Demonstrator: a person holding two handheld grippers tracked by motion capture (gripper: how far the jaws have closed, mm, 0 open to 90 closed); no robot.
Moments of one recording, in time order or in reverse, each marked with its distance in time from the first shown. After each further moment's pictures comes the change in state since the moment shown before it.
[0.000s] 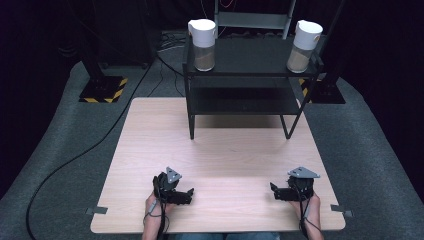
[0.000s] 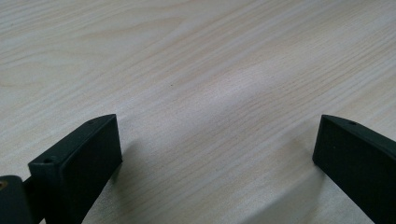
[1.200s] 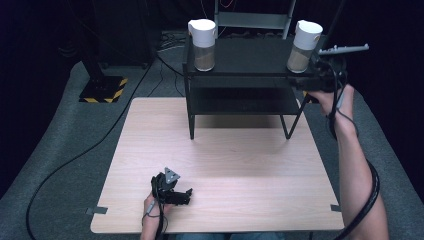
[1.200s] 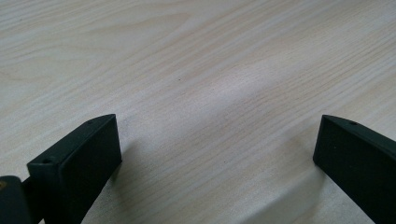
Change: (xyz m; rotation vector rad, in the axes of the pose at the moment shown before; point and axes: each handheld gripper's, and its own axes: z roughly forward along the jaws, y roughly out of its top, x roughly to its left) left arm 0.003 -0.002 -0.003 0.002 0.004 -0.004; right arm -0.071 0.274 -0.103 -0.183 0.032 0.007
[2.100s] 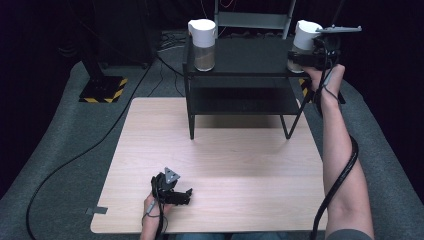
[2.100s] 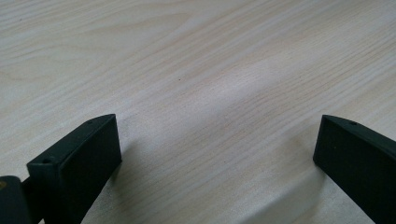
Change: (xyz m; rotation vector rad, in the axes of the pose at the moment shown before) left arm 0.000 0.000 0.000 0.000 0.000 -0.001; right arm -0.020 0.032 0.049 -0.146 -0.085 0.046
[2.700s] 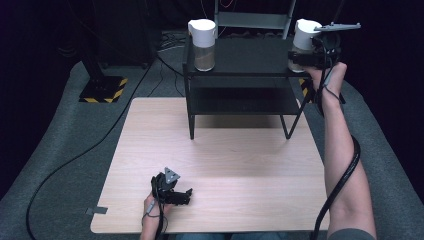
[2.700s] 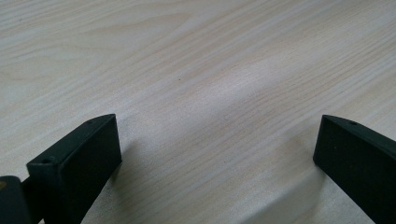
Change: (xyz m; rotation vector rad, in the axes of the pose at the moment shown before) left arm 0.000 0.000 0.000 0.001 -0.001 0.000; right arm 0.014 0.009 -0.005 0.018 -0.036 -0.064
